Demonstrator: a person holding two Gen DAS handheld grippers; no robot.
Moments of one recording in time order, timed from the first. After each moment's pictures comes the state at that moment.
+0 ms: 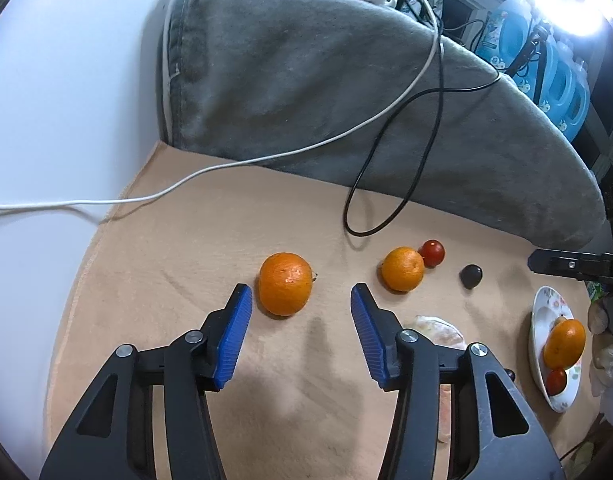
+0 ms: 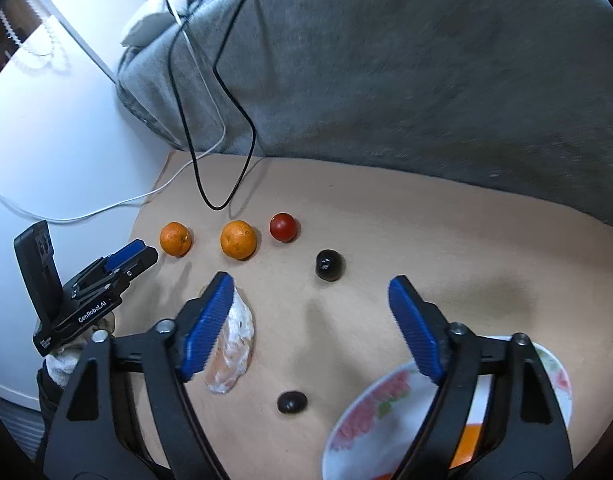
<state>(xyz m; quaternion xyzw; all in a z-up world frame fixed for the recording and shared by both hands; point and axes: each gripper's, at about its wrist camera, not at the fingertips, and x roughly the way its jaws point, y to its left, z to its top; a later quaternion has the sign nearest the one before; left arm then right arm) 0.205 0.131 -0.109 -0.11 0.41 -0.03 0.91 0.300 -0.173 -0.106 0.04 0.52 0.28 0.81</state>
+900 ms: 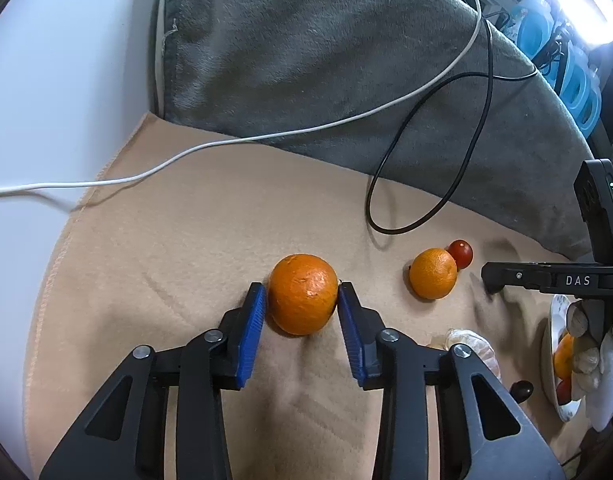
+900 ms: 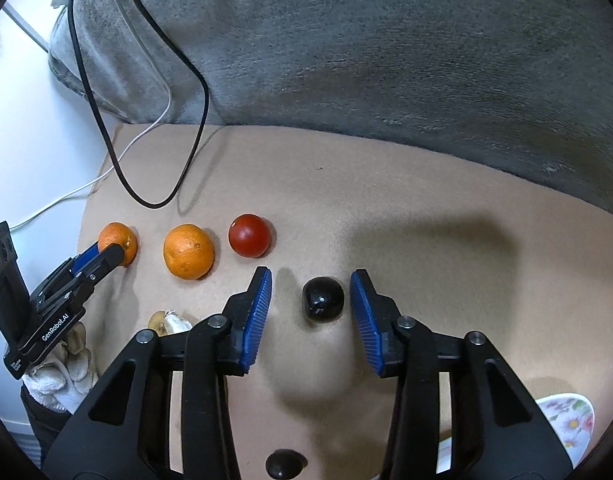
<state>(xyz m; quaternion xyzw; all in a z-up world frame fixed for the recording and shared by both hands) 0.233 0.138 -0.138 -0.13 0.43 -0.04 0.89 0.342 -0.121 -0.163 0.00 0.58 0.24 0.78</state>
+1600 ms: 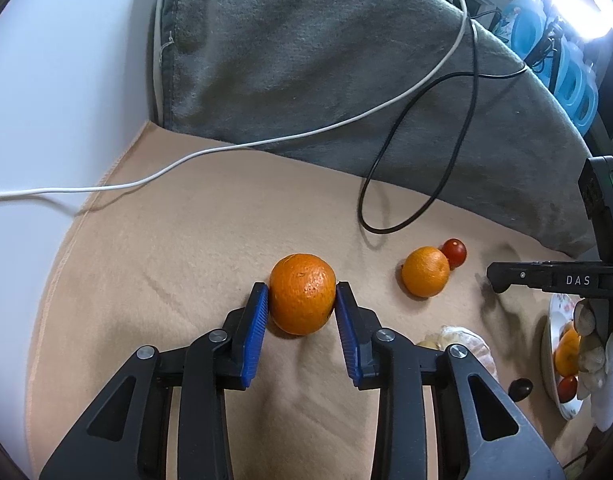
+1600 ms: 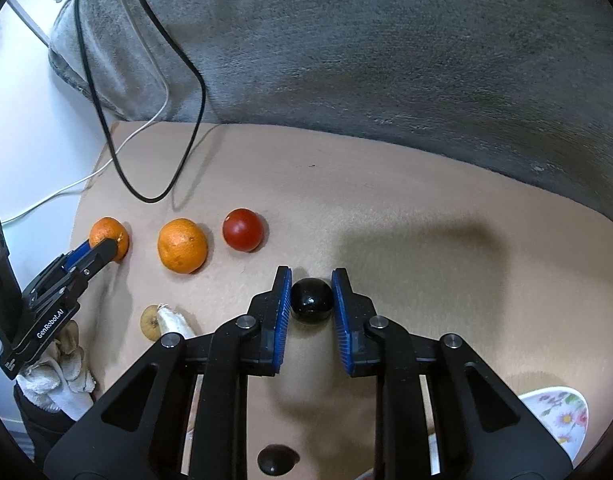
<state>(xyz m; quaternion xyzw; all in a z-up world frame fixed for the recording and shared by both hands) 0.221 0.131 -0.128 -0.12 0.42 -0.04 0.90 0.337 -0.124 -0.159 -0.01 0.57 0.23 0.79</state>
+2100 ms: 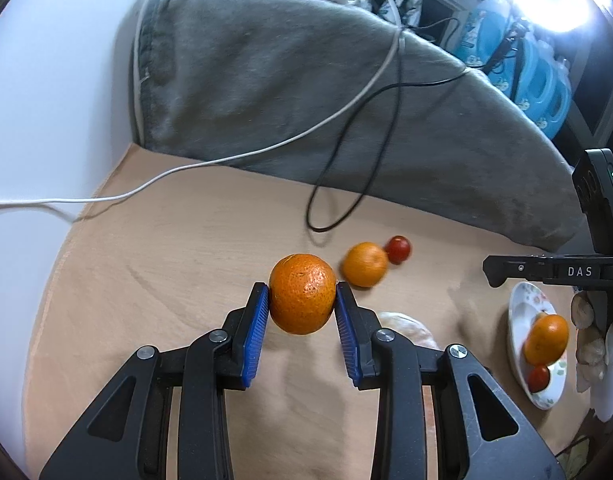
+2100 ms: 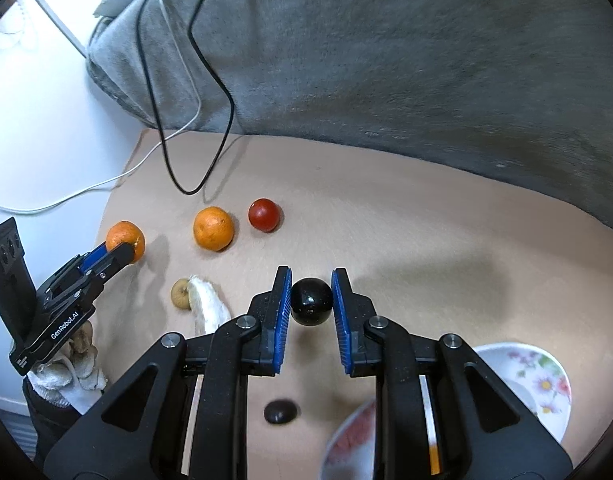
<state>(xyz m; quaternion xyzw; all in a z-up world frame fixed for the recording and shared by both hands) 0.194 0.097 -0.097 -0.12 0.40 -0.06 0.91 0.301 -0.162 -0.116 0.00 0.54 0.25 0.80</state>
